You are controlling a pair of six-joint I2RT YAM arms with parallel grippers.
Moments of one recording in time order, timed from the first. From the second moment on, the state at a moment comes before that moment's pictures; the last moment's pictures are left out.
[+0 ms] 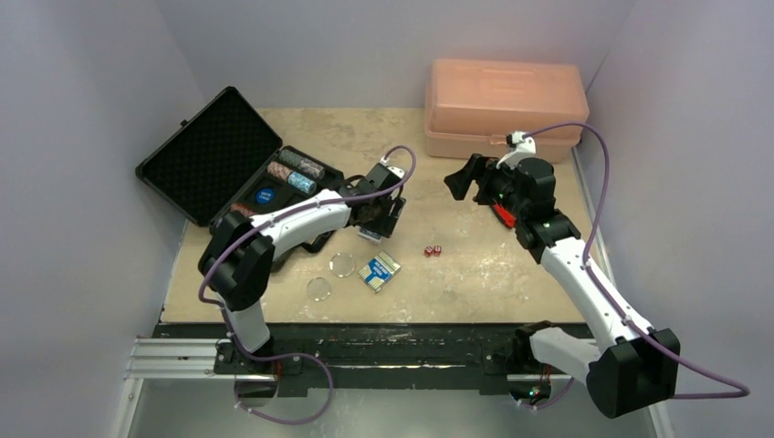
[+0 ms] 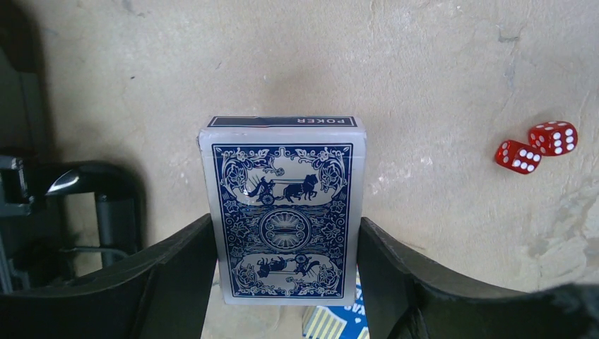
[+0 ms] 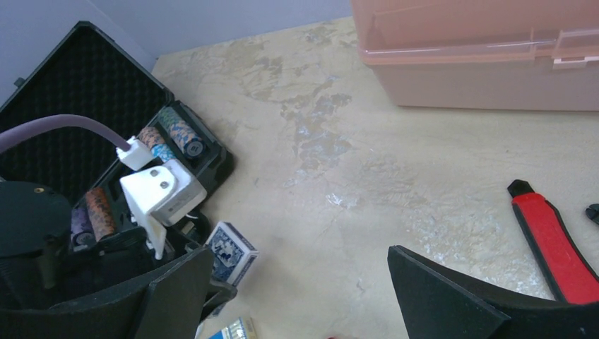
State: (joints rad) left arm -0.75 1.81 1.33 -0.56 -0.19 -0.26; right arm 0.27 1.09 0.87 -0.09 -0.17 0.43
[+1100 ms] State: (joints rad) left arm -0.75 1.10 1.02 -0.61 -0.22 0.01; right arm 0.27 1.05 0.79 -0.04 -0.04 0.39
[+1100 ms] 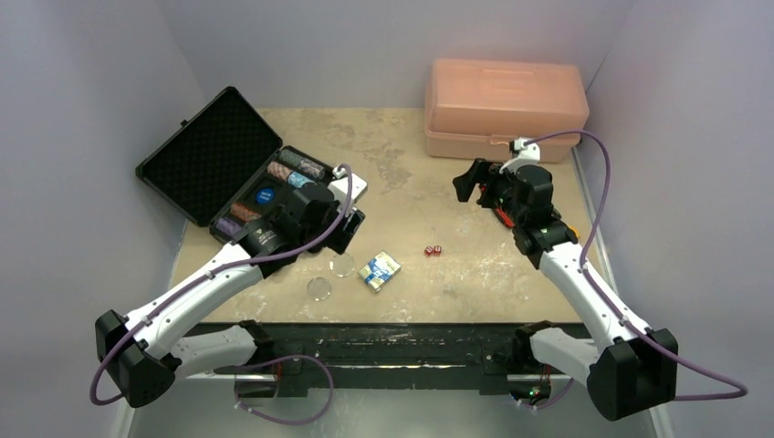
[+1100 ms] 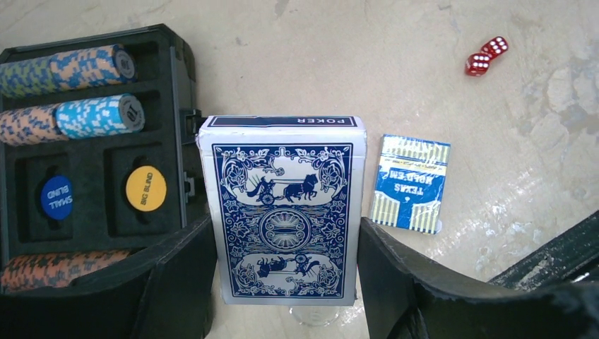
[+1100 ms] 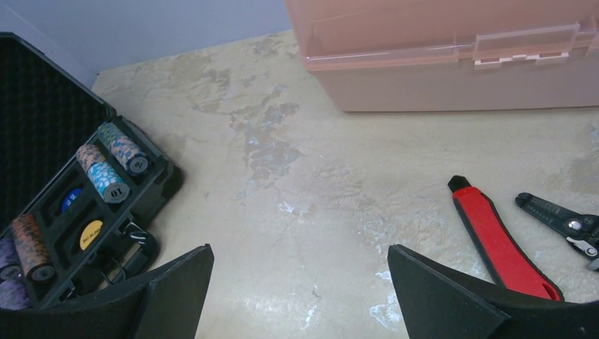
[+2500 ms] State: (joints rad) left arm -0.31 1.31 1.17 -0.57 -0.19 0.16; right arm 0.28 1.04 0.78 0.00 -0.04 0.43
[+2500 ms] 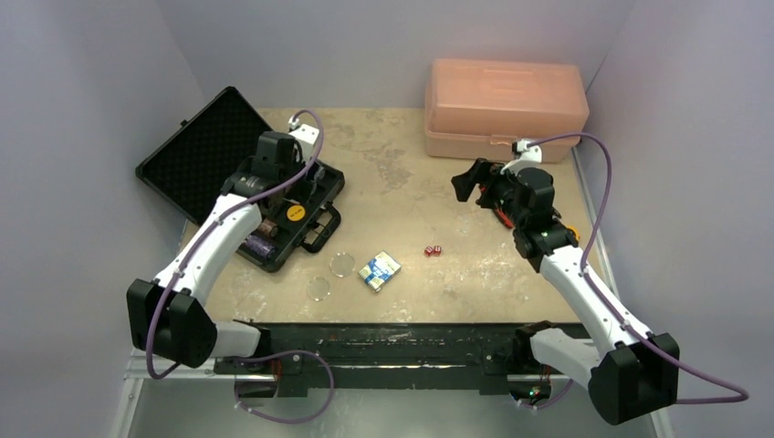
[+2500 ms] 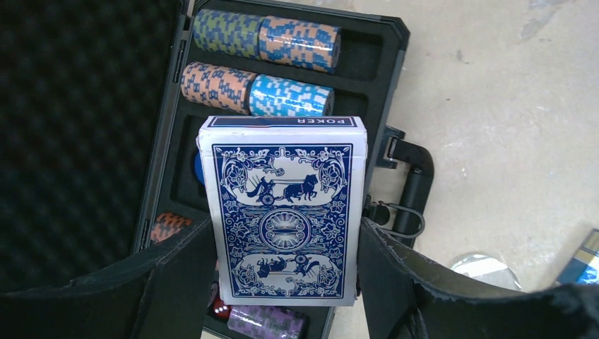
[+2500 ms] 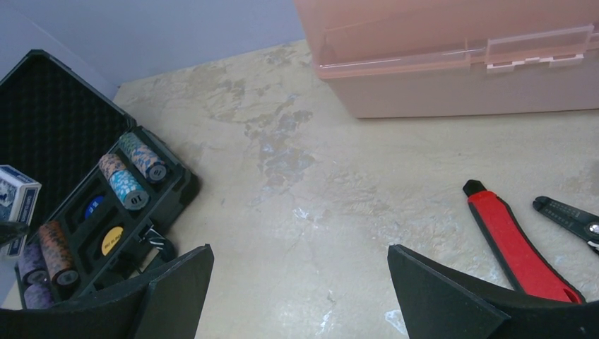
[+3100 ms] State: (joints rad) left arm -0.20 1.57 1.29 -0.57 -0.20 0.25; right arm 0.34 1.04 0.77 0.00 -0.04 0.43
